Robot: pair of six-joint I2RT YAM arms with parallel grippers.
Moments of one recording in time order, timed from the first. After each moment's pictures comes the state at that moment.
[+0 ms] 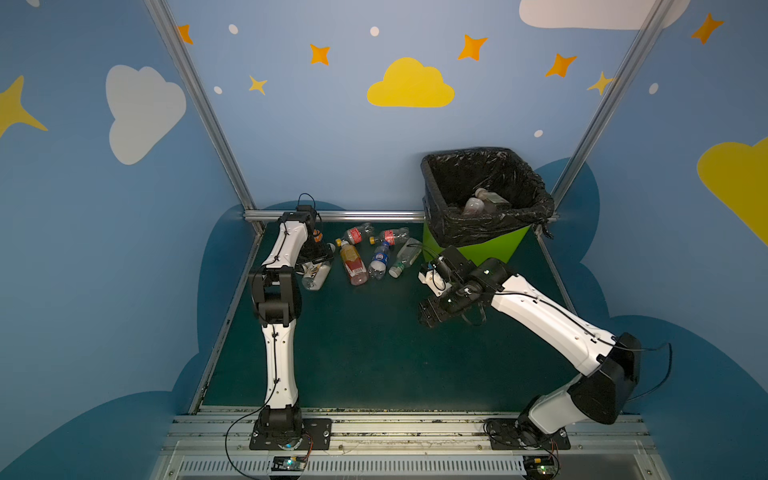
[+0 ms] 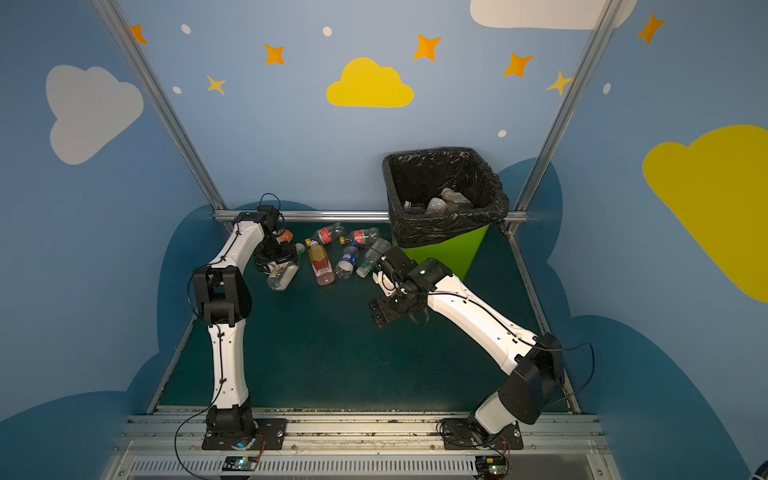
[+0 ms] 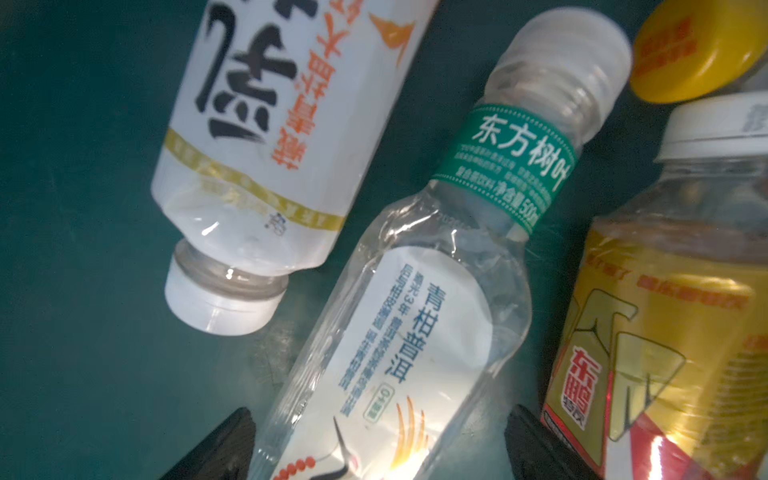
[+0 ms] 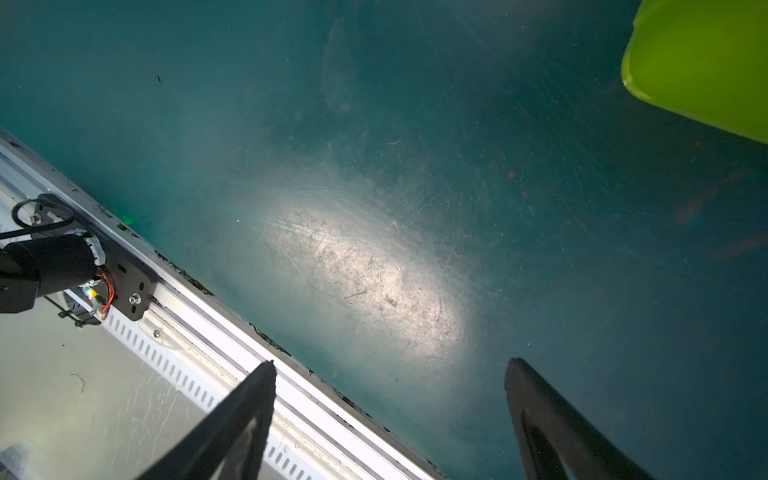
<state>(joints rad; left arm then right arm) 0.03 2.39 2.24 -1.26 0.02 -0.34 0.79 1.54 1.48 -1.14 -0.14 0.24</state>
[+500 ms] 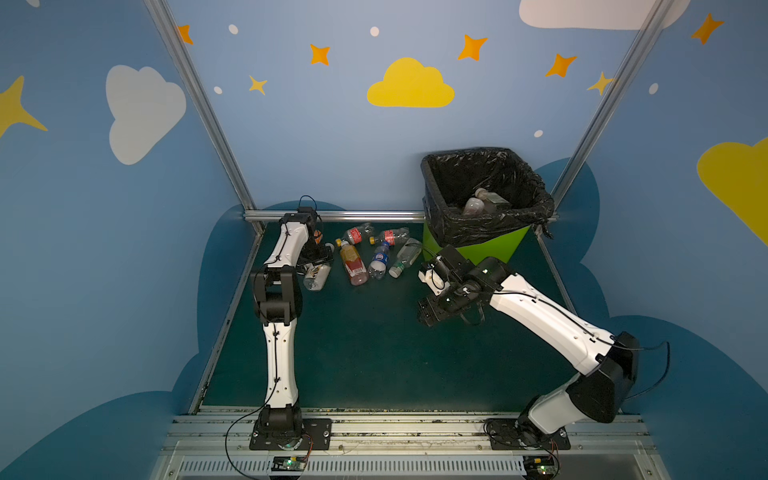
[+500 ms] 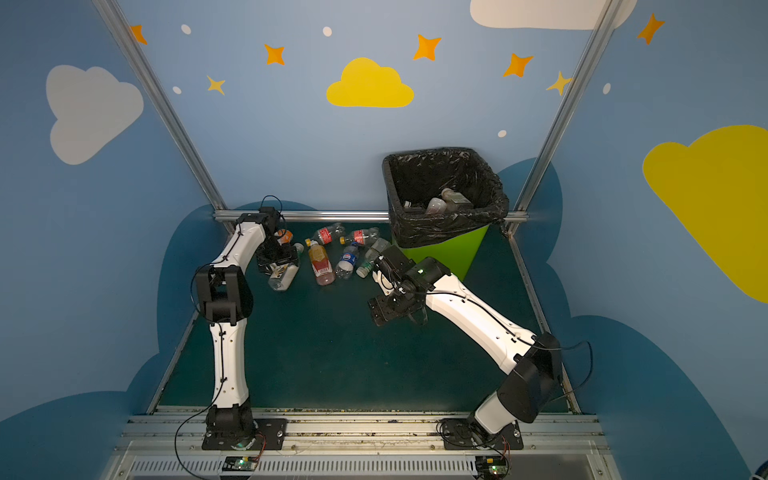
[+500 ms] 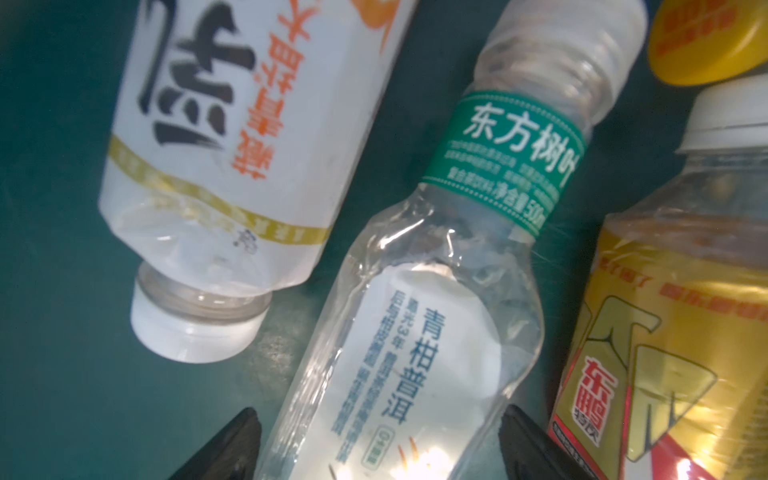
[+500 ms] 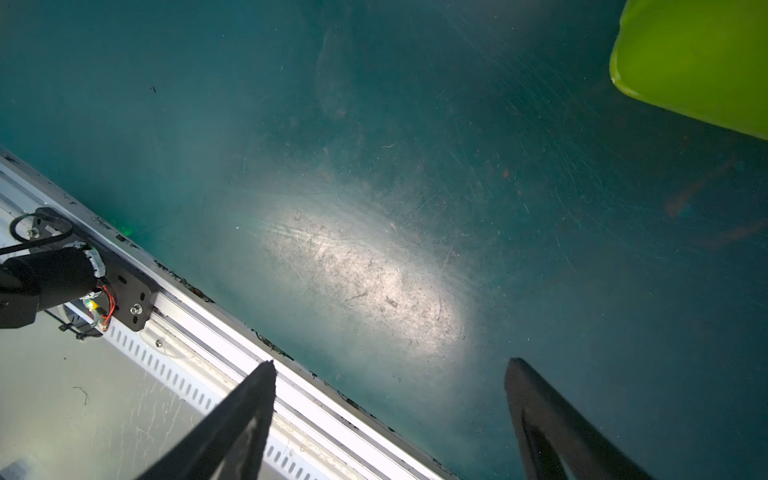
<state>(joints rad) 0.03 2.41 2.24 -1.26 0.05 -0.32 0.80 1.55 1.50 -1.16 -0.11 0.28</state>
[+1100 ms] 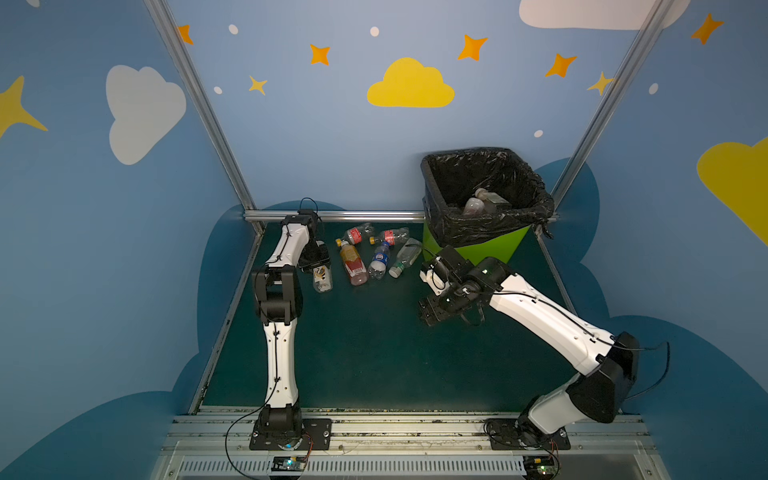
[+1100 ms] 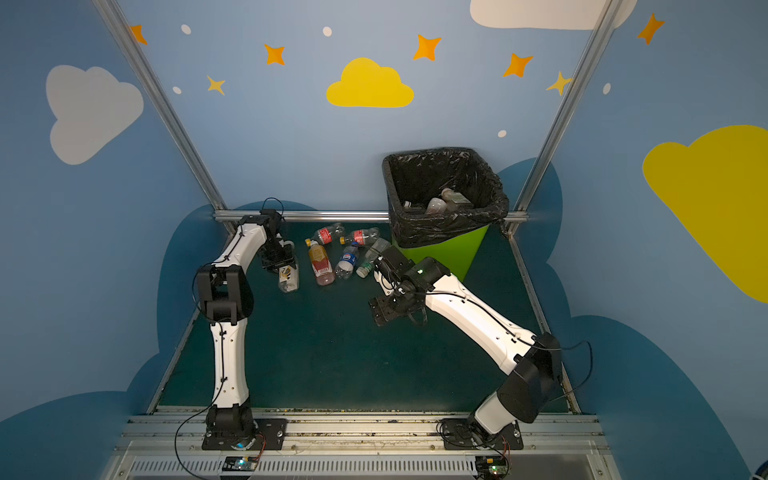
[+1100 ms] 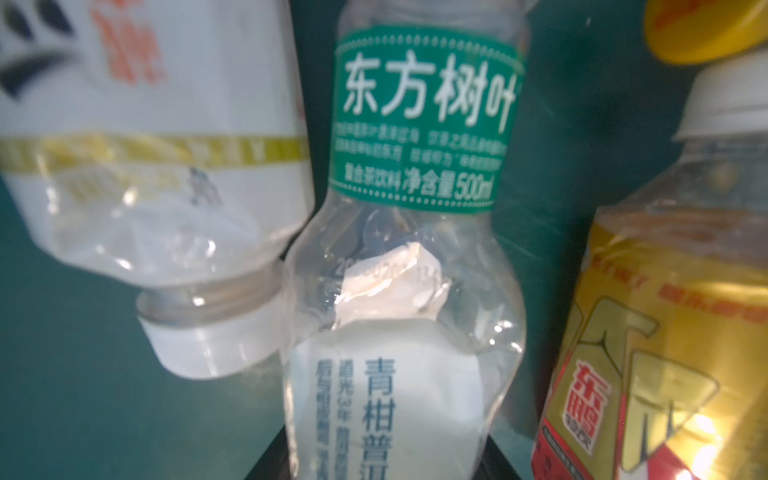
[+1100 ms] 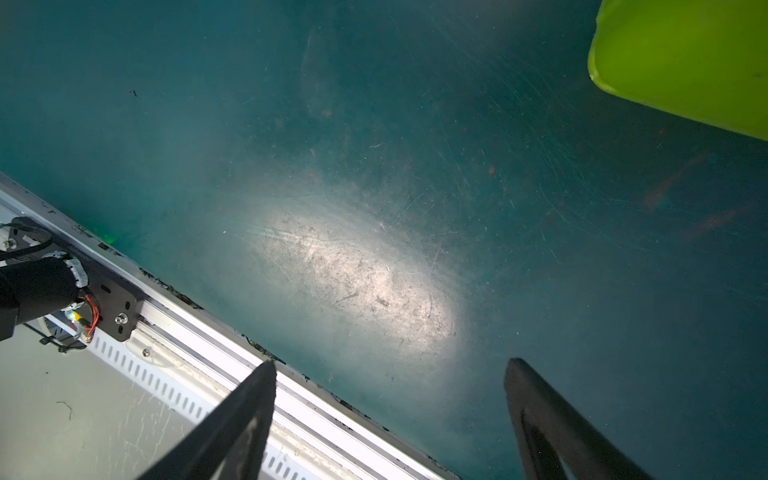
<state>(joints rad) 0.03 2.39 2.19 -1.23 0.10 -0.32 0.80 1.55 1.51 -1.17 -0.07 0.29</state>
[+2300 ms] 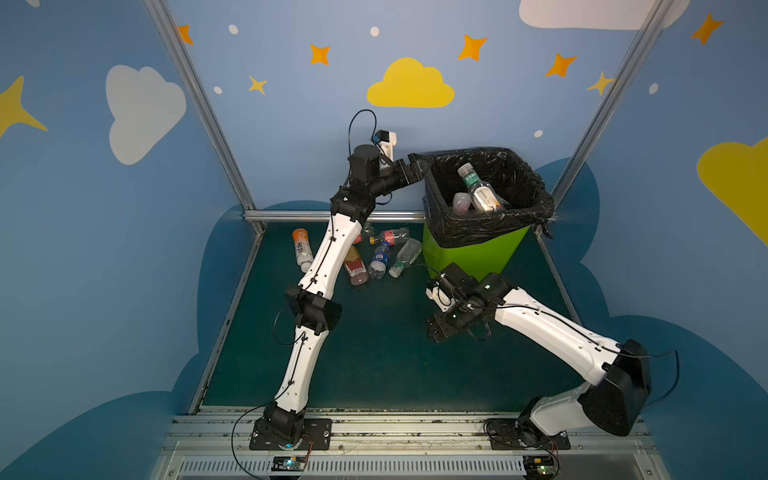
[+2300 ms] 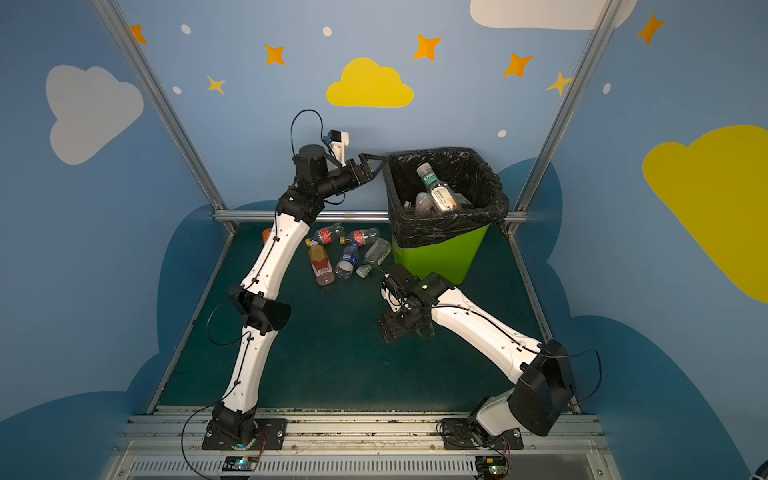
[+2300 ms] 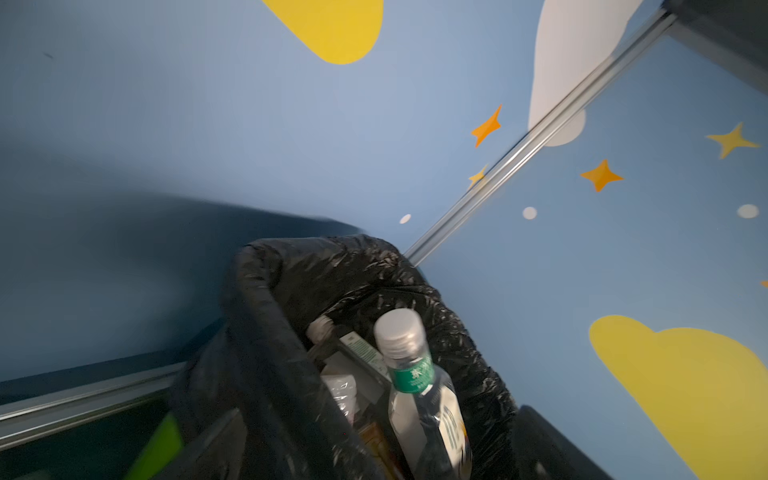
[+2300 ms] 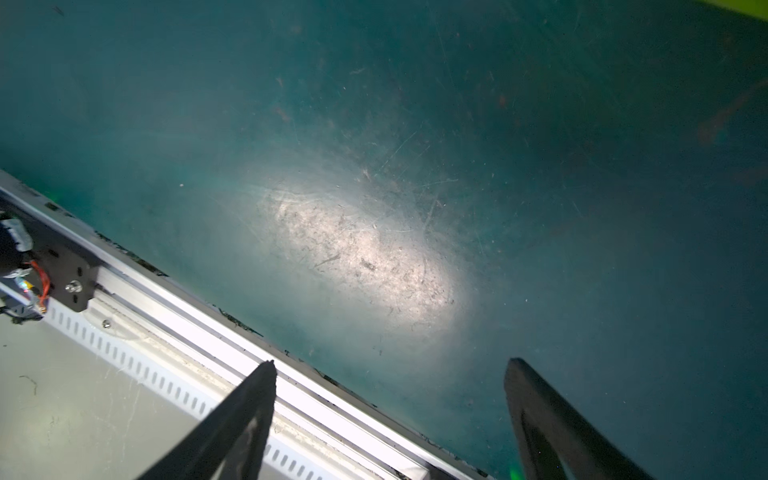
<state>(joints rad) -0.38 2.33 2.82 -0.54 0.42 -0.69 0.79 1.44 1.29 -1.11 -0.10 0.28</state>
